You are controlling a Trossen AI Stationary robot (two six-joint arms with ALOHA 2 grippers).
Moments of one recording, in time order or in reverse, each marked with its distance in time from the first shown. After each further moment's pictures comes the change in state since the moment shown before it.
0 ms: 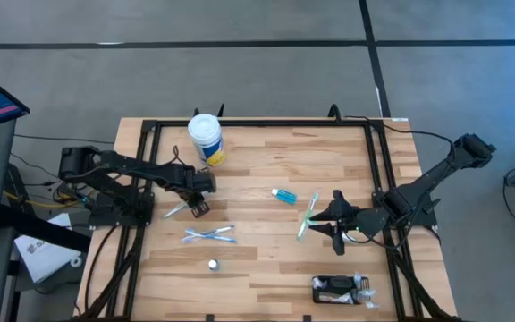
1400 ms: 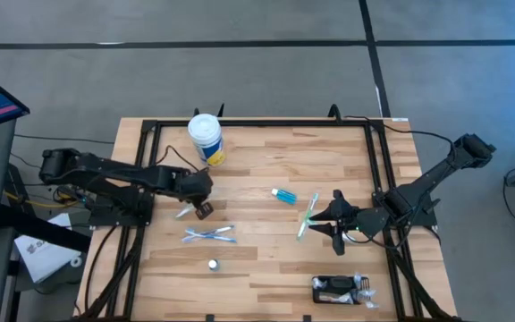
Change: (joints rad) left arm -0.125 -0.231 0.024 0.078 -0.053 -0.108; right arm 0.000 0.000 0.000 -0.002 0.003 0.000
